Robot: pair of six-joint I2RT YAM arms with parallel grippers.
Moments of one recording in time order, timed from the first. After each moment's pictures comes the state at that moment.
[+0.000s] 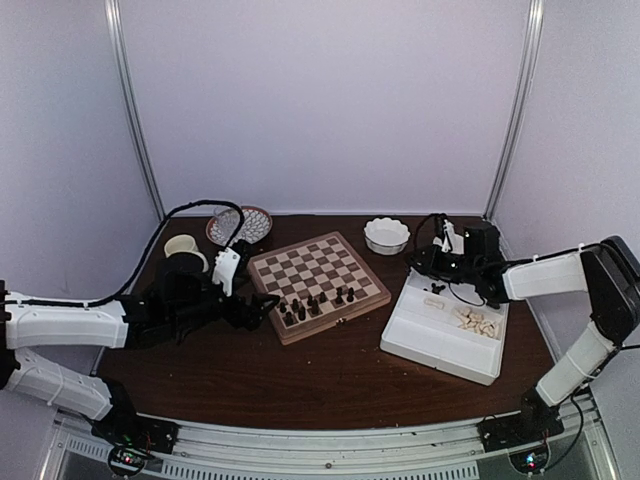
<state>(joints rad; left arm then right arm) -0.83 1.17 0.55 0.27 -0.08 -0.10 0.32 1.56 0.71 0.44 -0.37 0.63</state>
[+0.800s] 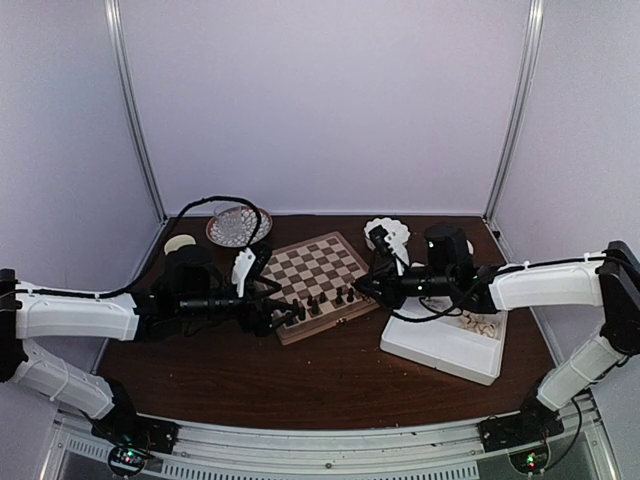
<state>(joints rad) -0.83 1.27 0.62 0.33 0.31 -0.14 0.68 1.49 0.79 0.32 -0.47 0.15</state>
